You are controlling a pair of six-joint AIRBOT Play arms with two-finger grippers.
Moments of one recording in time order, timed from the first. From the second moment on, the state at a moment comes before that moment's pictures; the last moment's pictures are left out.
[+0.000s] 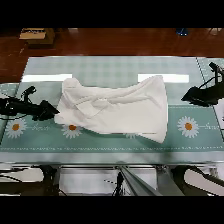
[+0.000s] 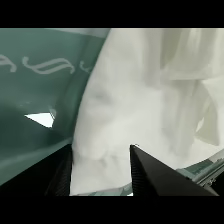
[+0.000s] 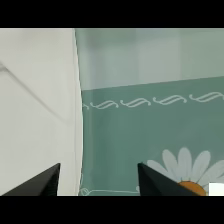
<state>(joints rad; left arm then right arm) 0.46 -1.53 0.88 0.85 -1.28 -1.07 -0.37 -1.27 1.10 -1.21 1.29 1.34</state>
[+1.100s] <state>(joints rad) 0.38 -1.58 0.89 0.78 -1.40 -1.00 -0.50 -1.10 0.59 -1.04 1.43 1.23</state>
